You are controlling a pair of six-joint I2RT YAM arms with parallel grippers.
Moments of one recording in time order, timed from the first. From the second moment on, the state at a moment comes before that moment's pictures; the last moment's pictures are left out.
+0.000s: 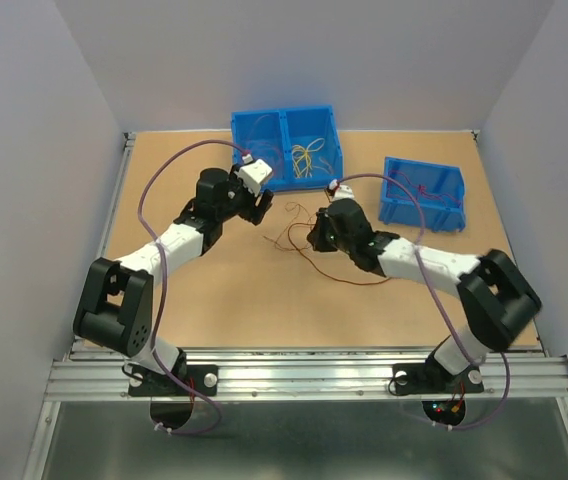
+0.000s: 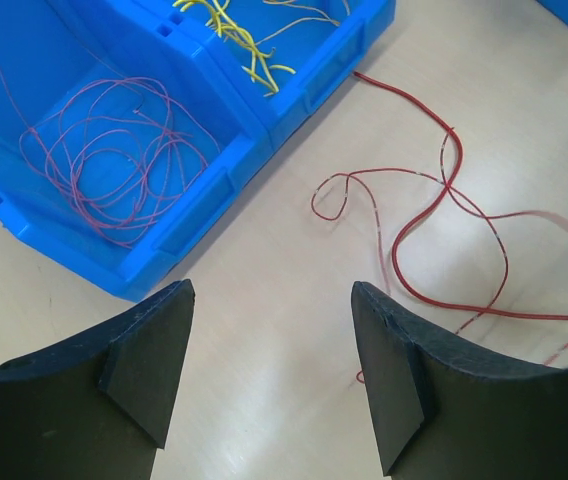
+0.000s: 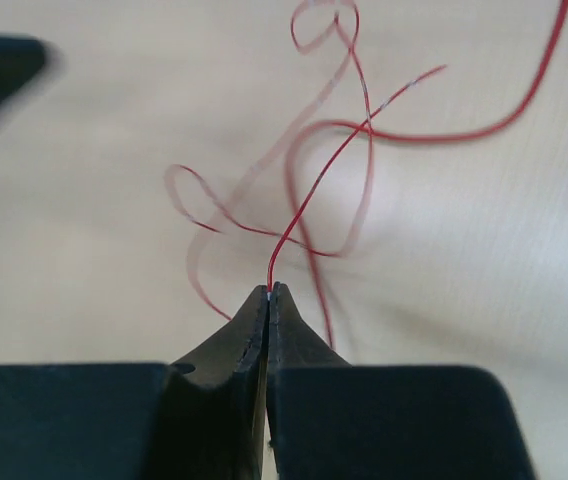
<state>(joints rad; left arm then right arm) -0.38 1.51 0.92 0.23 0.30 0.28 0.71 1.66 0.95 0.05 0.16 0.58</state>
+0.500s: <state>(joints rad) -0.38 1.29 0.77 0.31 0.56 0.34 0.71 0.95 0.63 0.47 0.05 0.46</state>
